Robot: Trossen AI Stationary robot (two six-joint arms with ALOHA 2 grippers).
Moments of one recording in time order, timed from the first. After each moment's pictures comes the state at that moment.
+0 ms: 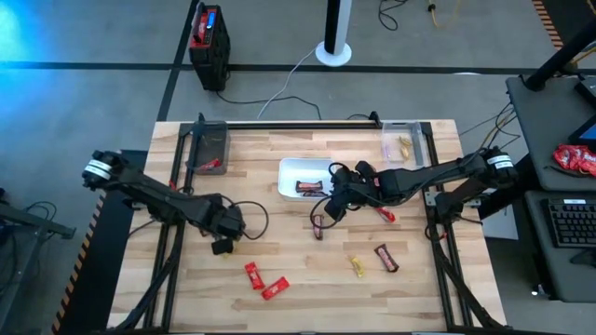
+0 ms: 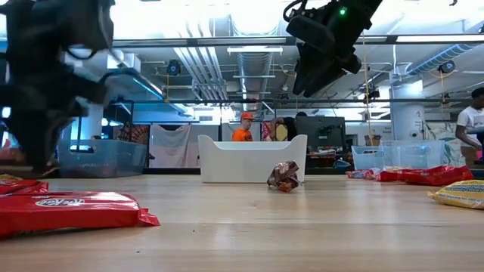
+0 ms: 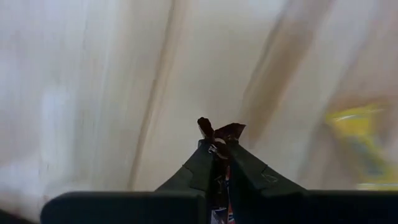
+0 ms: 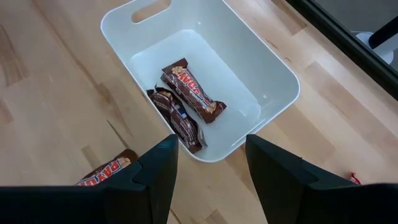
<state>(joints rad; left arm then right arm) -0.33 1.36 0.69 -0.91 -0.13 -0.63 0.10 1.52 1.15 -0.67 0.50 0.60</state>
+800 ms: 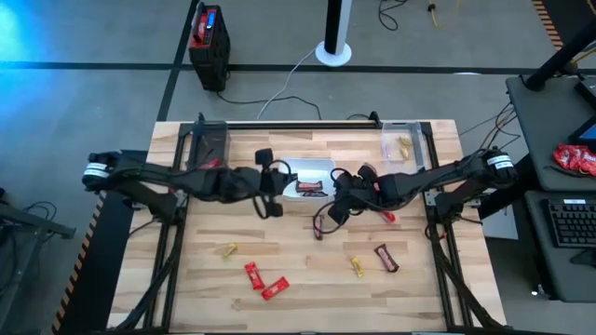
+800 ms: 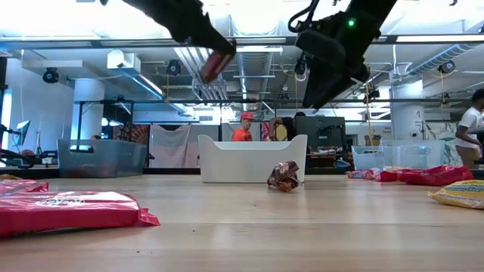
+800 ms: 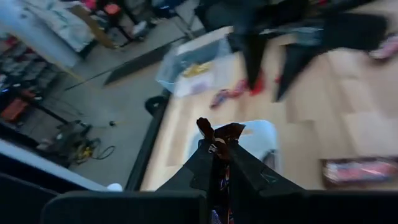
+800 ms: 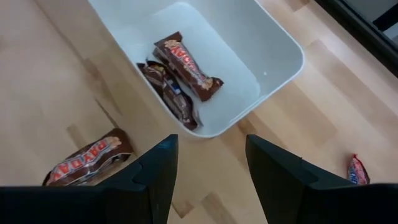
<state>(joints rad) -0.07 1.35 0.94 0.00 -0.46 0.35 0.12 1.52 1.08 -0.67 0.50 0.64</state>
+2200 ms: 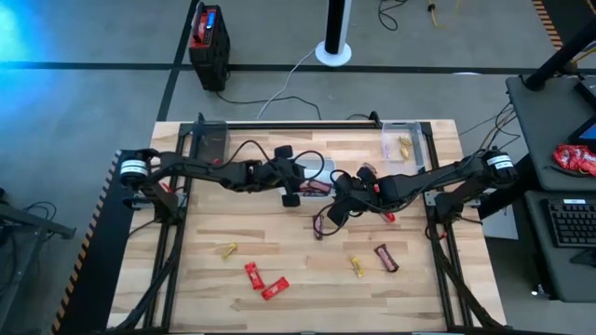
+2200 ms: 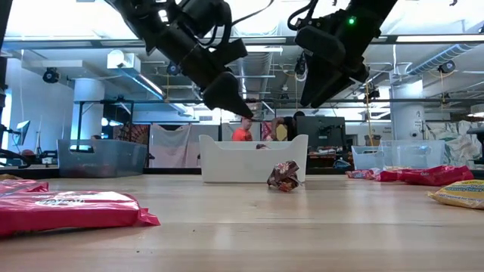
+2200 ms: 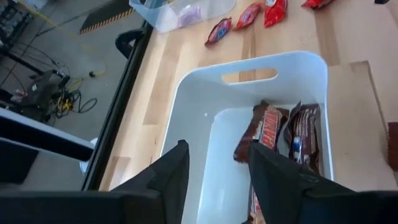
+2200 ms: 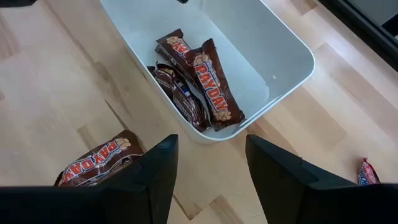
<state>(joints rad) 0.12 1.68 1.02 0.03 -0.33 0.32 0.13 1.52 1.08 -0.64 0.50 0.64</state>
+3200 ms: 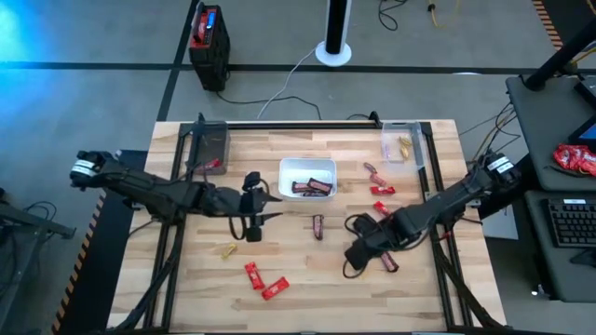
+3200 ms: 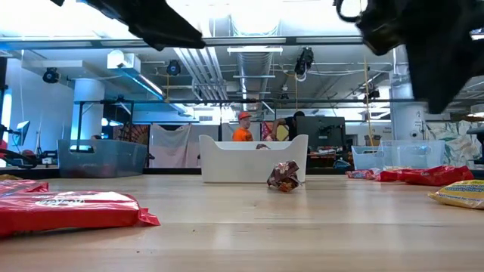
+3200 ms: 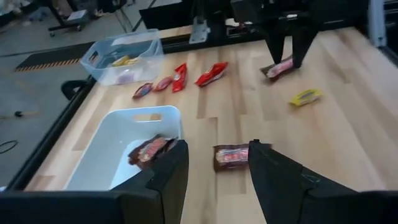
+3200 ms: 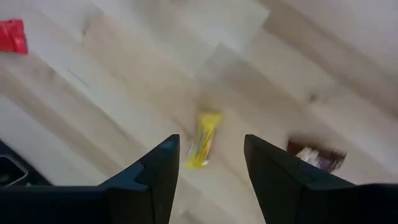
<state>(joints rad) -0.22 1.19 0.76 0.00 -0.33 0.03 0.45 1.52 1.07 -0.82 0.05 1.39</state>
